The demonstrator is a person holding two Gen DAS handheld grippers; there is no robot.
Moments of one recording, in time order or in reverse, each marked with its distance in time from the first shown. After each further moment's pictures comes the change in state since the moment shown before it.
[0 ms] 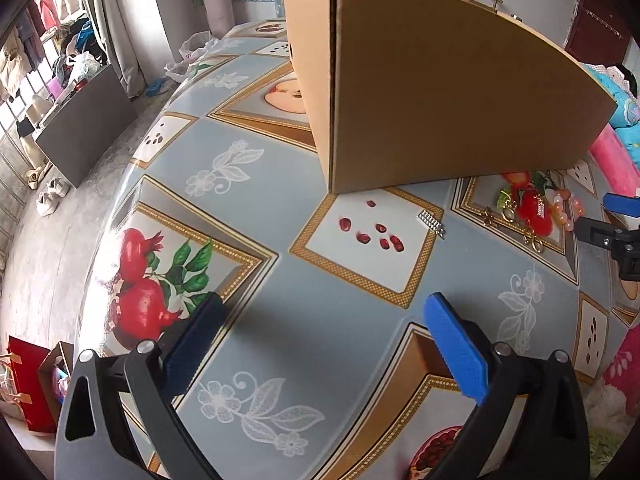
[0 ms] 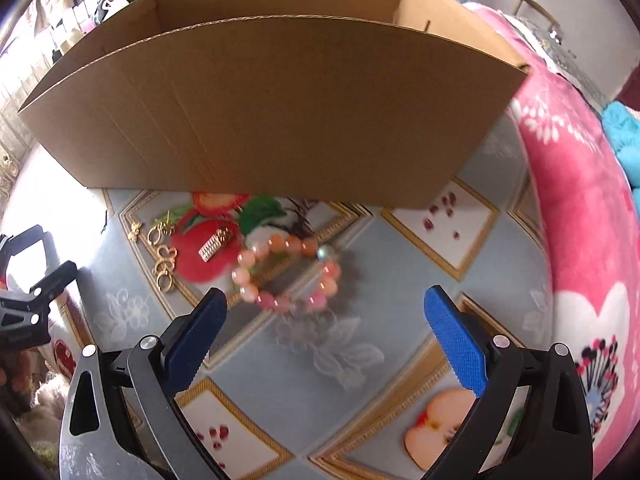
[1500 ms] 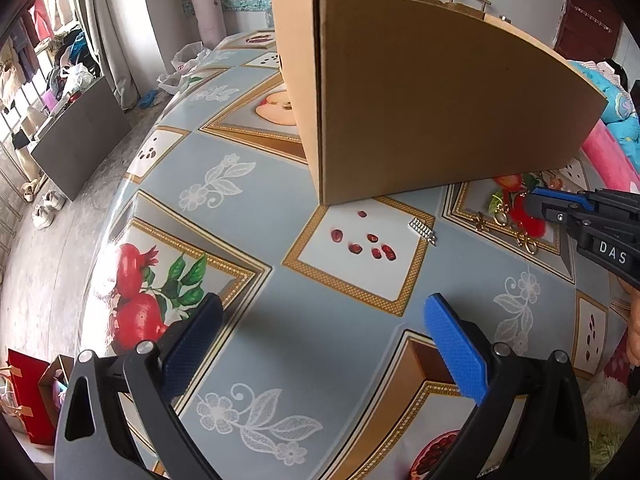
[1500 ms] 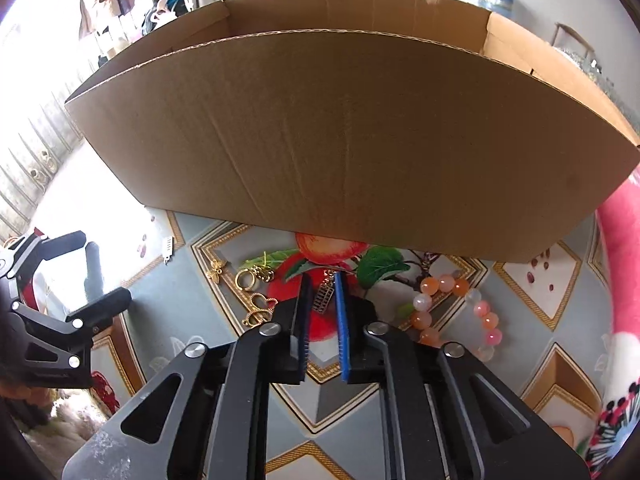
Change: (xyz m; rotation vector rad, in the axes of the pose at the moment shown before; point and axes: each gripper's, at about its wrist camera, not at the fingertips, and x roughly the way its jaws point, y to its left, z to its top) left arm -0.004 -0.007 0.004 0.032 -0.045 -0.018; right arm -0.002 0.082 0.025 -0.056 -0.115 0.151
